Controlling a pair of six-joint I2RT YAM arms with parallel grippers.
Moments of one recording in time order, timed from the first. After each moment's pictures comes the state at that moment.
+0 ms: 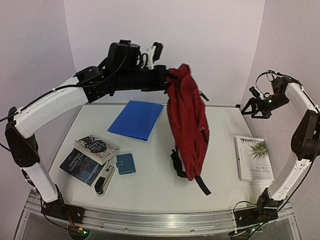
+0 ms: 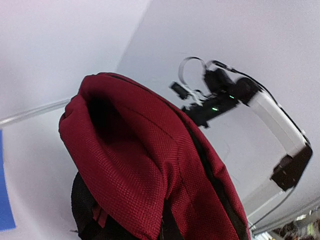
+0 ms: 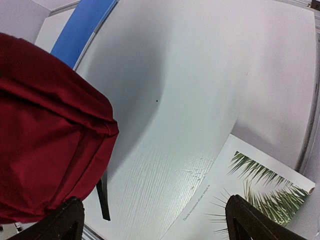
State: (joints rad) left arm -1.01 1.74 1.96 -0.41 0.07 -0.50; right arm -0.24 1.74 1.75 -1.29 -0.63 -0.39
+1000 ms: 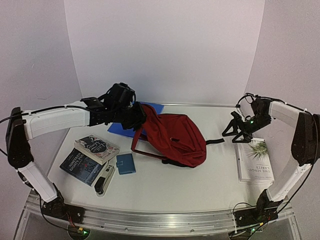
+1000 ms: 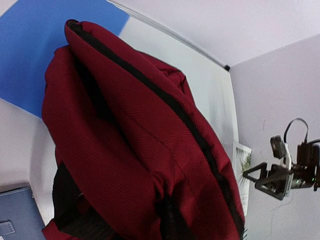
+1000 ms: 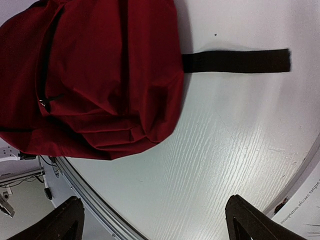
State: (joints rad) left arm -0.84 1.63 1.36 -0.34 -0.09 -1.00; right arm -0.05 1.66 1.27 -1.02 -0.73 -0.14
